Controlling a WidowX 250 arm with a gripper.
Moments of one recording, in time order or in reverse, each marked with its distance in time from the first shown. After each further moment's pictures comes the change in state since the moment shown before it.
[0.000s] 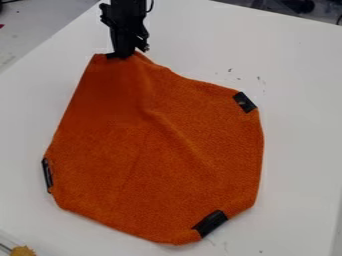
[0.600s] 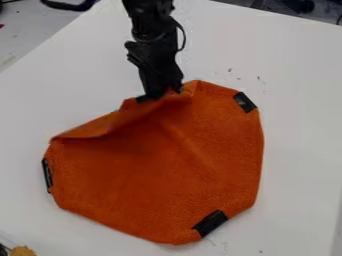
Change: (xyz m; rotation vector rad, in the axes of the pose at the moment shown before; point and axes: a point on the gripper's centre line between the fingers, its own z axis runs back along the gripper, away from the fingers) arm -0.029 -0.105 0.018 -0.109 -0.115 0.018
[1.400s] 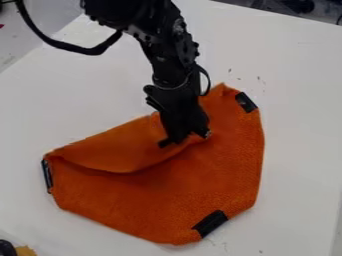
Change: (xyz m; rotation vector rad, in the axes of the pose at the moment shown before) arm -0.026 -0.064 -0.013 -0.080 -0.006 0.042
